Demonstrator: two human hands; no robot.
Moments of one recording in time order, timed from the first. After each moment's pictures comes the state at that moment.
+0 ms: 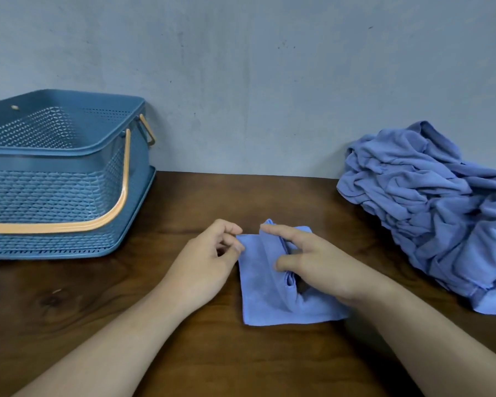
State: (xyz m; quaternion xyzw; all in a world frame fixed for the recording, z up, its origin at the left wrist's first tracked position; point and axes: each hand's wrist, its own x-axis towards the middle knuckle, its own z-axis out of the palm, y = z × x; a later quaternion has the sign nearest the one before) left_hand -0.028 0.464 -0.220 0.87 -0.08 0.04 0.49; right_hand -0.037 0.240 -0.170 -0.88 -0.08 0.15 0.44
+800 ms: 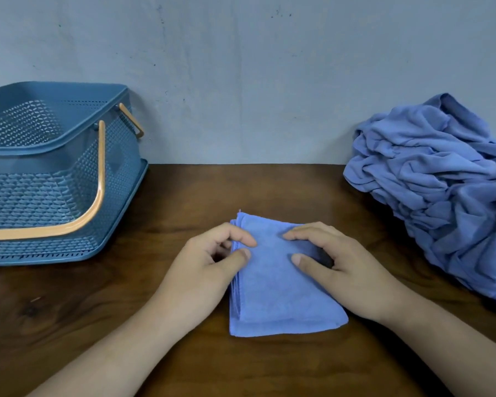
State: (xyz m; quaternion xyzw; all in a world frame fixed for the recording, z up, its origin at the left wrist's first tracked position) left_hand -0.042 0.443 -0.216 0.81 -0.09 0.03 0.58; right_hand -0.024 0.181 -0.211 -0.90 -0.23 -0.04 0.37
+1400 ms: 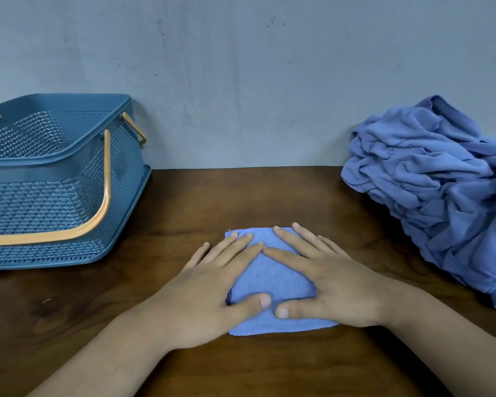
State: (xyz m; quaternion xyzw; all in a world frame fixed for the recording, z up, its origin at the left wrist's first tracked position) left_hand -0.054 0.453 -0.205 0.95 -0.24 -0.08 0.19; right_hand -0.031 0.191 -0.199 -0.94 -0.29 0.12 0.11
